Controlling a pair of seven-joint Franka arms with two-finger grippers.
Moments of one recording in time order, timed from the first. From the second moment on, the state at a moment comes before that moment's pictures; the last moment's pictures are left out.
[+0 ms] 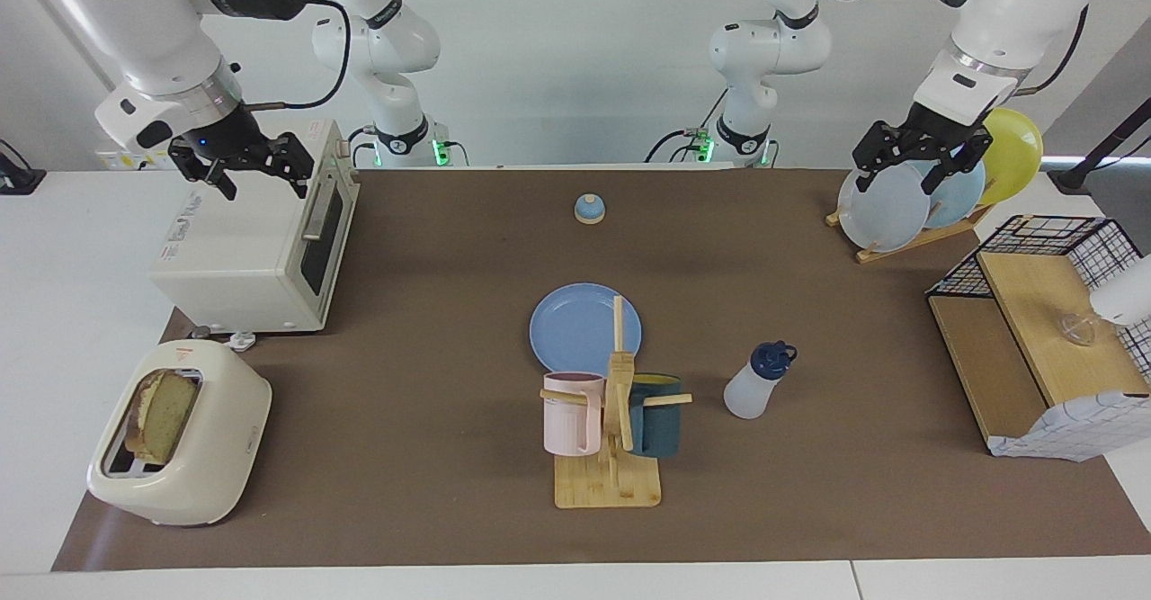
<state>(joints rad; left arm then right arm) -0.06 -0.09 -0.02 -1.67 -0.03 1.60 0.05 -0.03 0.00 -0.01 -1.59 -0.02 1.48 -0.06</state>
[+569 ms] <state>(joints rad) -0.08 -0.13 -0.03 -1.82 -0.03 1.82 0.03 -0.07 0.00 -0.01 -1.60 -0.02 1.75 -0.06</state>
